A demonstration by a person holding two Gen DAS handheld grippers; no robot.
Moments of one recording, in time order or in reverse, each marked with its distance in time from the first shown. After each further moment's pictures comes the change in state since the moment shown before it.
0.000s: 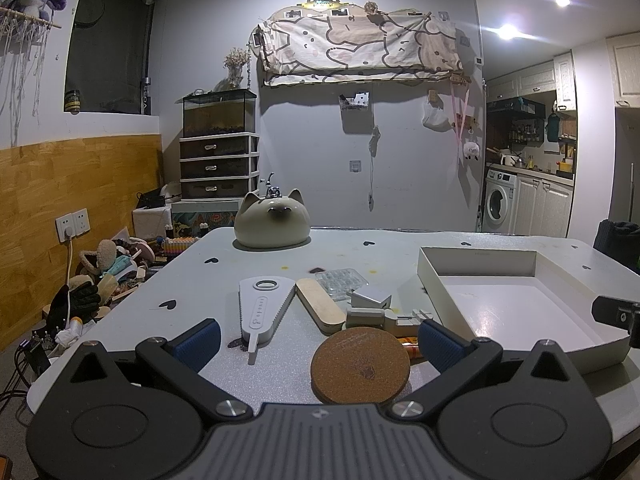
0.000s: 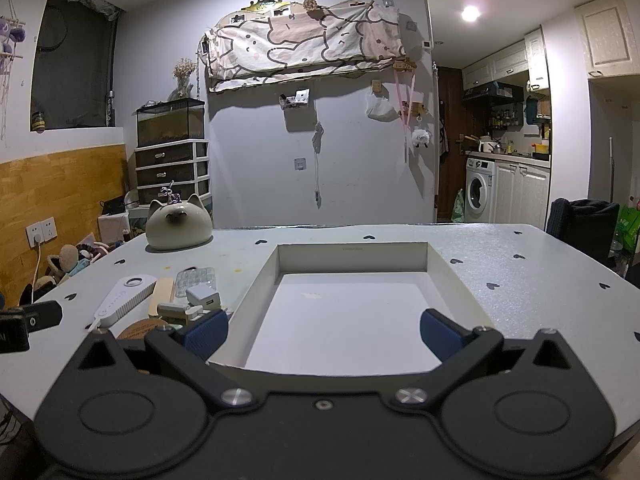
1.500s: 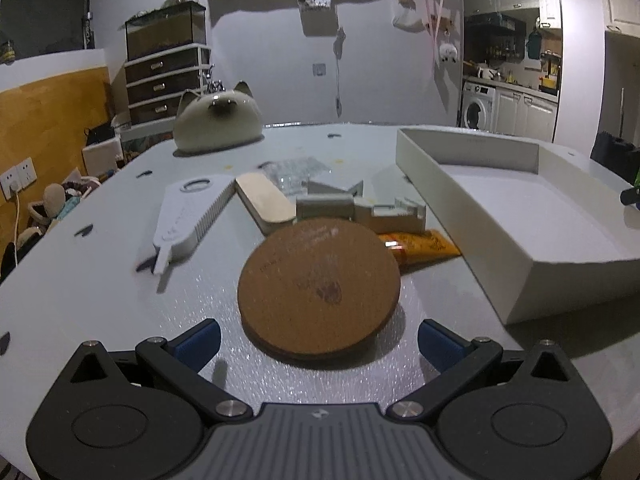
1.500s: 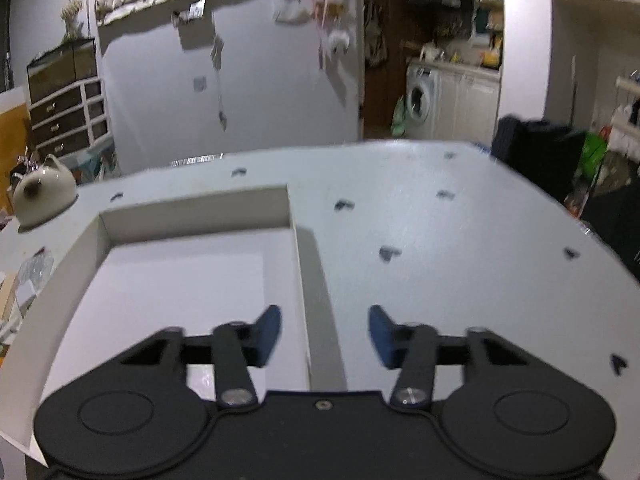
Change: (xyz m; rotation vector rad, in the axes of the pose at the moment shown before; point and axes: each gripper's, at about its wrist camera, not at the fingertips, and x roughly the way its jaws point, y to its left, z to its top) left arm 0.112 -0.035 -0.053 0.072 0.267 -0.081; right arm 0.157 -0.164 0.030 0.086 0.323 -0.163
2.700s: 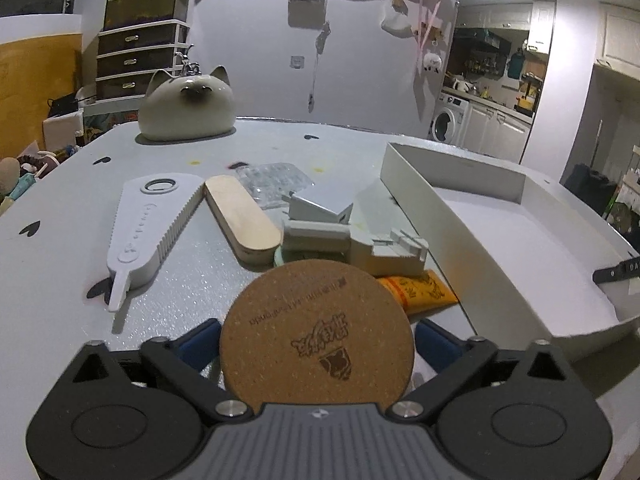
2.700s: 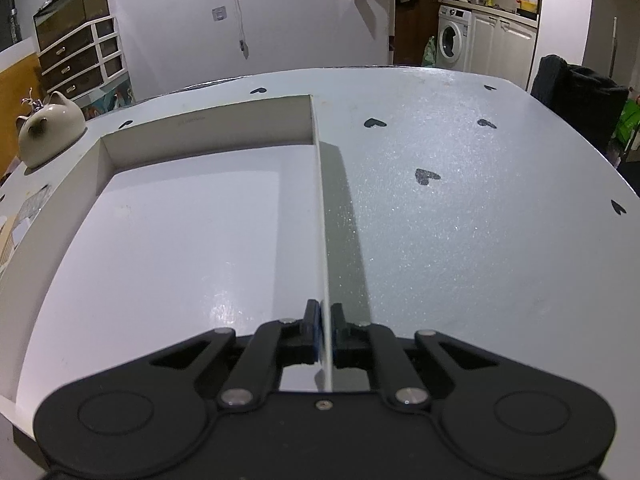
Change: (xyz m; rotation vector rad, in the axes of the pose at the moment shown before) left arm 0.037 0.025 0.031 -0.082 0.018 -0.168; right arm 0.039 0.006 -0.015 -0.040 0.199 0.065
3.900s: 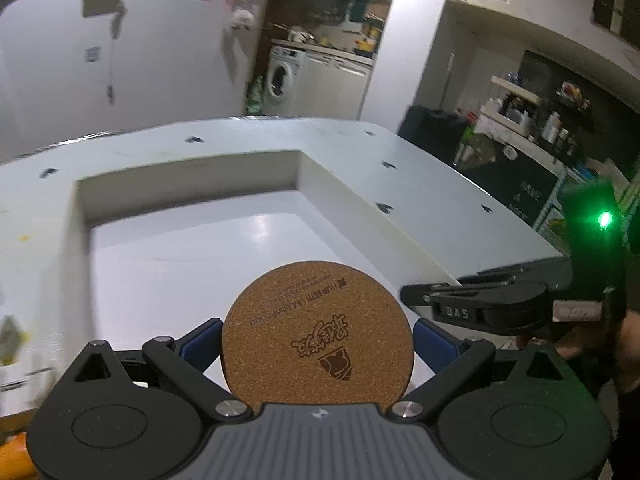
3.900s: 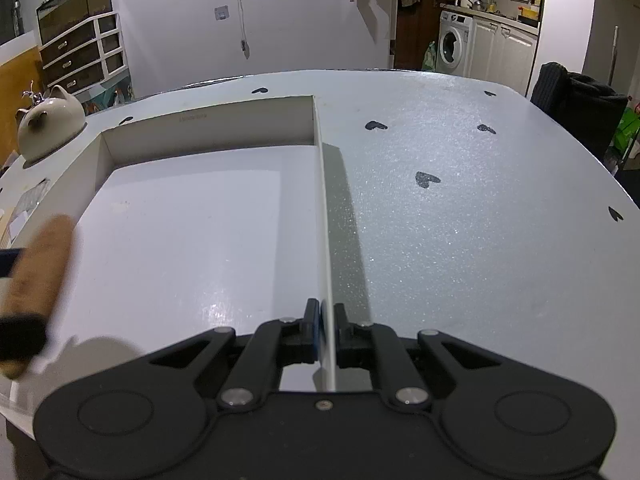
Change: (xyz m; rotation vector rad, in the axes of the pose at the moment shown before) left arm 0.067 -0.204 0.060 0.233 0.143 -0.432; right arm 0.000 0.004 -0.001 -0.021 -0.007 -0.011
